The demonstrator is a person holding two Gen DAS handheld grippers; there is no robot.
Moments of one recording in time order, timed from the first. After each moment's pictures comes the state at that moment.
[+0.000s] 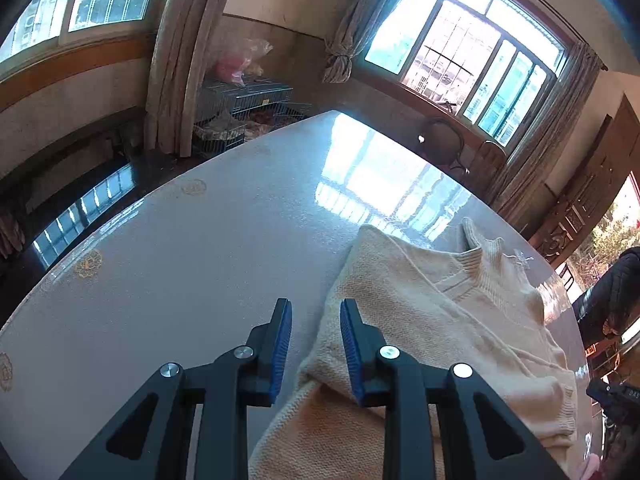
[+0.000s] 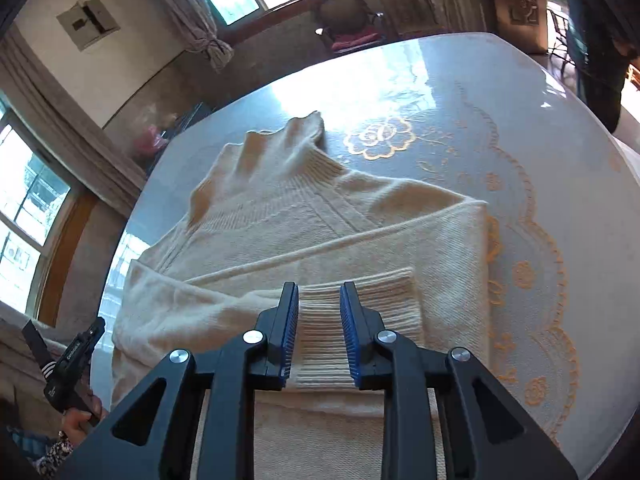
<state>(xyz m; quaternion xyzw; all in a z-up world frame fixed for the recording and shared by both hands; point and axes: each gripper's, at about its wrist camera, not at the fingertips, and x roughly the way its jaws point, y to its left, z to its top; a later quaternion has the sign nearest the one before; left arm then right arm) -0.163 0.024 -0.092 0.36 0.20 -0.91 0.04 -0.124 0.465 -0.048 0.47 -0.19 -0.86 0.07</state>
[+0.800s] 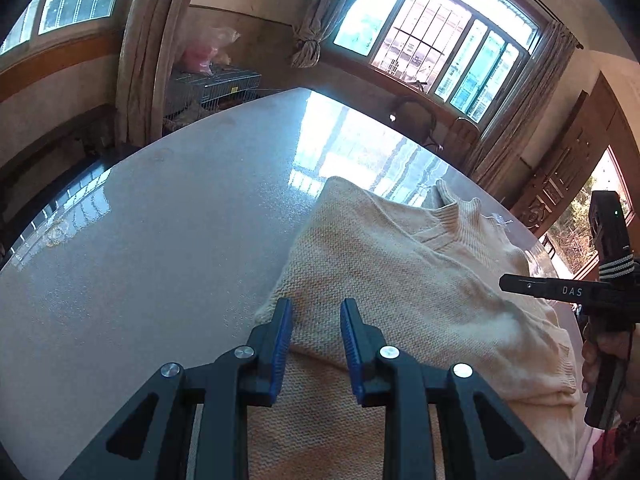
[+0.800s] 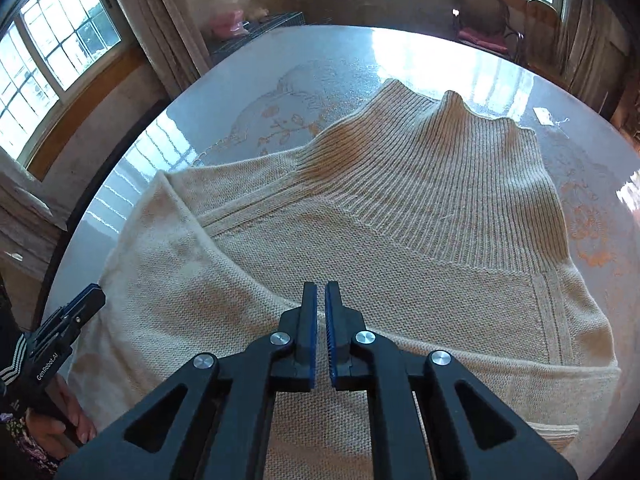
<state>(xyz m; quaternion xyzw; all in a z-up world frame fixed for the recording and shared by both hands) -0.151 0.030 -0.116 0.38 0.20 -0.90 0.00 -0.207 0.303 -0.088 0.52 -0.01 -0.83 0.18</state>
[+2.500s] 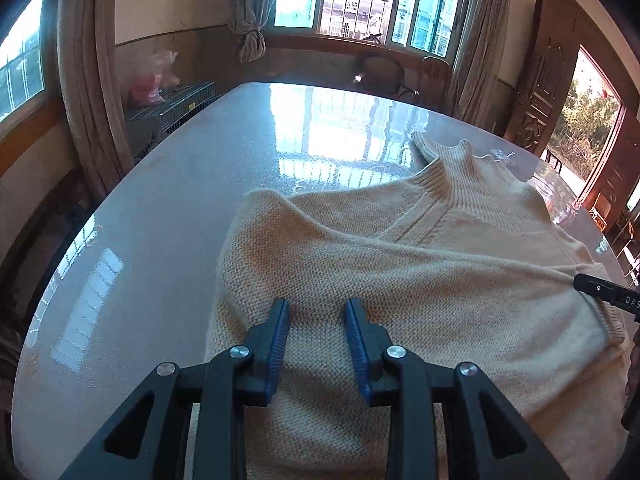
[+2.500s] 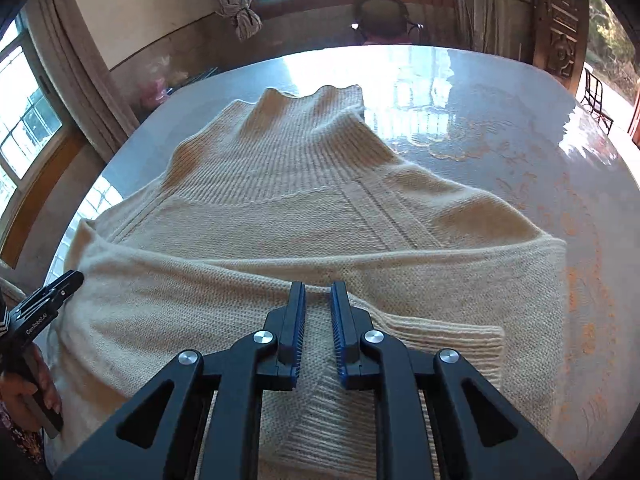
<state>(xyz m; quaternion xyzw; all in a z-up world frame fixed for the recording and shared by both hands) -0.199 0.085 -0.114 0.42 0.03 -0.91 -0.03 -0.154 0.435 -0.099 0.47 -0.10 -0.88 0.04</state>
